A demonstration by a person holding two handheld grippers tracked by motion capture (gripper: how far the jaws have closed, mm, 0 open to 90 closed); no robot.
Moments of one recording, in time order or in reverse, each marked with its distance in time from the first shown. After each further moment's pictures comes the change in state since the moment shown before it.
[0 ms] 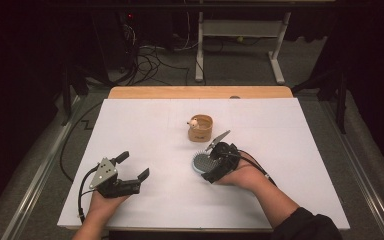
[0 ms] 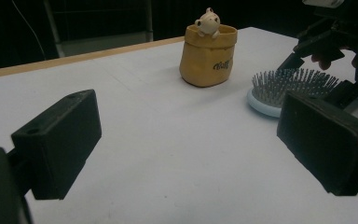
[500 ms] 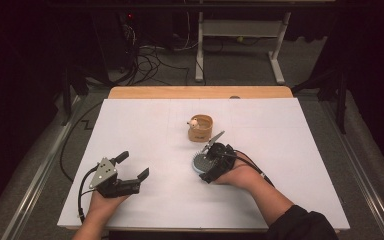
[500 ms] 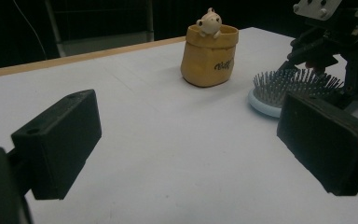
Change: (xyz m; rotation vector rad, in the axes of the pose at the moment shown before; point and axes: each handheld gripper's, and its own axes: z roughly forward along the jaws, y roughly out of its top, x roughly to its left) left arm 0.001 0.000 0.000 -0.003 0.003 -0.005; right arm 0.002 0.006 0.011 0.034 -0.001 -0.024
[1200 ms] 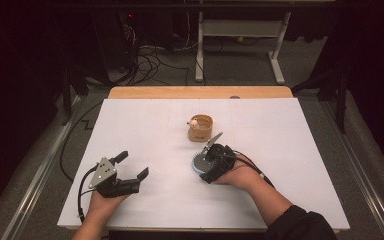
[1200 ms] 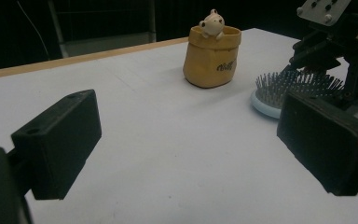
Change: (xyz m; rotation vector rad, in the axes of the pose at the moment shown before) left arm 0.000 0.000 -0.001 -0.002 0.008 0.002; right arm 0.003 0.000 0.000 0.011 -0.023 -0.041
